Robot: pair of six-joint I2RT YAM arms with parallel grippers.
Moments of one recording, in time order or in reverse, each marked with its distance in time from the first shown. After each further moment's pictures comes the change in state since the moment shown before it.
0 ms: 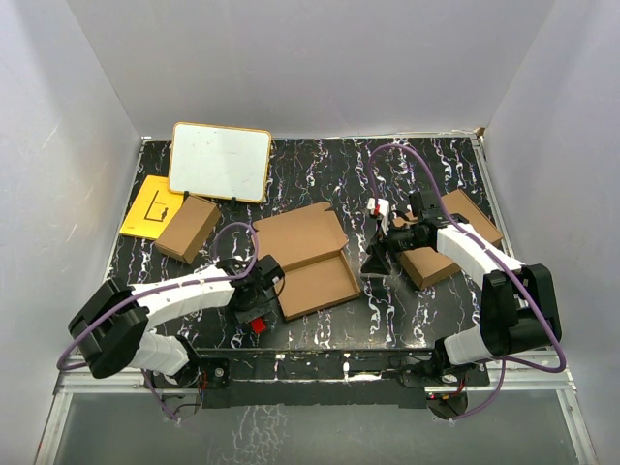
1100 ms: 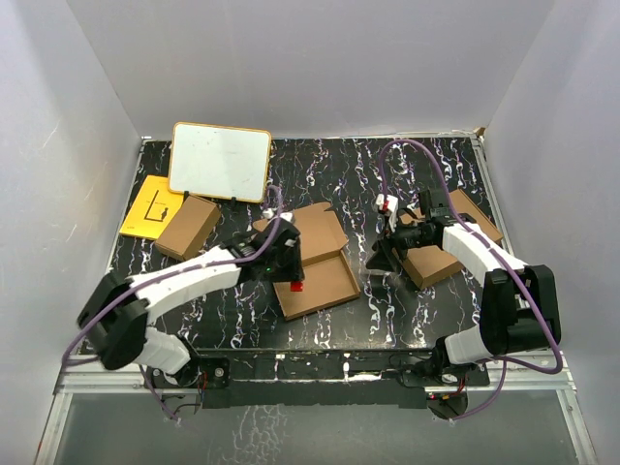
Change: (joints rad) left arm 0.037 -0.001 0.187 0.345 0.143 0.560; right arm -0.064 0.000 0.000 0.000 -0.019 0.000
